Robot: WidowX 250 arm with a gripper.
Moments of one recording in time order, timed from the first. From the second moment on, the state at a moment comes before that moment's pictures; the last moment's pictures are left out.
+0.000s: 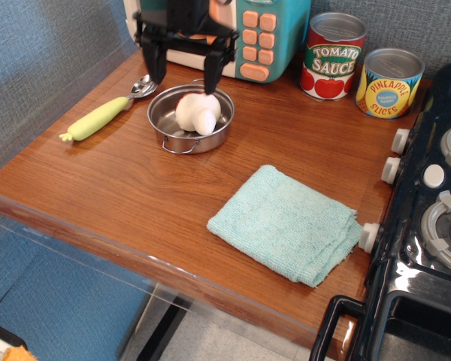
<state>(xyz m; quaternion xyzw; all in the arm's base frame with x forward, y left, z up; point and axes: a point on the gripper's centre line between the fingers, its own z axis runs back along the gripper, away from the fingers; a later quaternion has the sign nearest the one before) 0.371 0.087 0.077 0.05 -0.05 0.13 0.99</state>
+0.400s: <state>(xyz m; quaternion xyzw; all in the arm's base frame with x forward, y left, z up) 0.394 0.093 0.038 0.05 -0.03 0.15 0.99</state>
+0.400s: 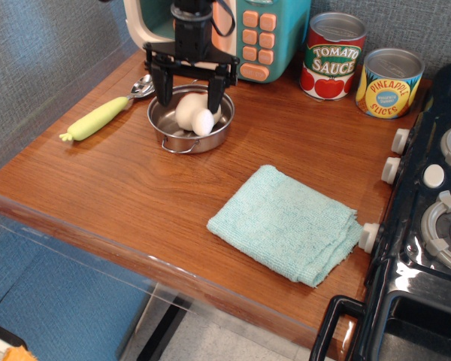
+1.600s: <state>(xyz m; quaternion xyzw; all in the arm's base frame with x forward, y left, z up) 0.375 -0.008 0.089 0.03 -0.11 0.00 0.99</state>
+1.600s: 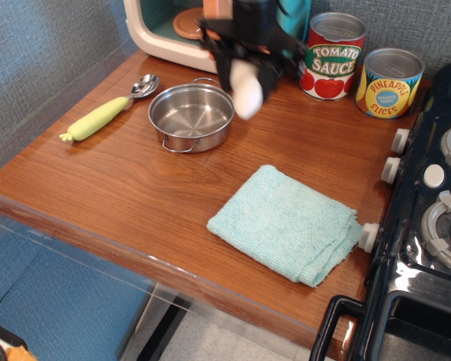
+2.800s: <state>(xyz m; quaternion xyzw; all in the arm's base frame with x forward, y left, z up) 0.322 -0.087 0.080 0.01 -0.08 -0.11 0.99</state>
